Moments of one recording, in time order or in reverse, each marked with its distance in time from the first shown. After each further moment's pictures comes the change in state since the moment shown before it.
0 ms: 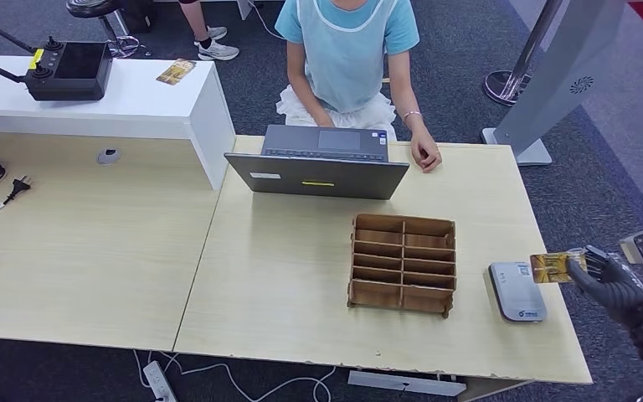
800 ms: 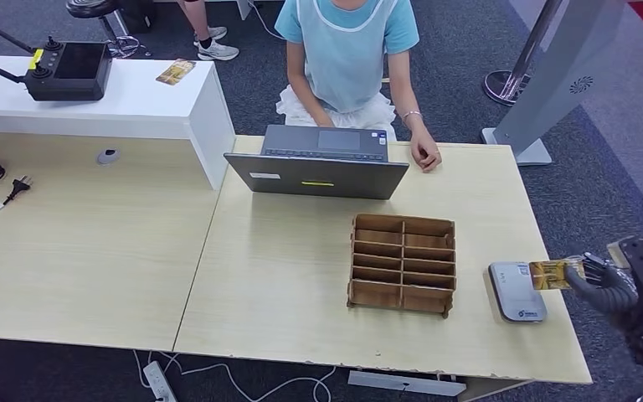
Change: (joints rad) left arm 0.000 0.000 -0.001 0.000 -0.004 0.000 0.011; right arm 0.004 0.017 0.016 0.031 0.083 -0.057 0.010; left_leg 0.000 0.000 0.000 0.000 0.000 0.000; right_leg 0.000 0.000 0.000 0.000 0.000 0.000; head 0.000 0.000
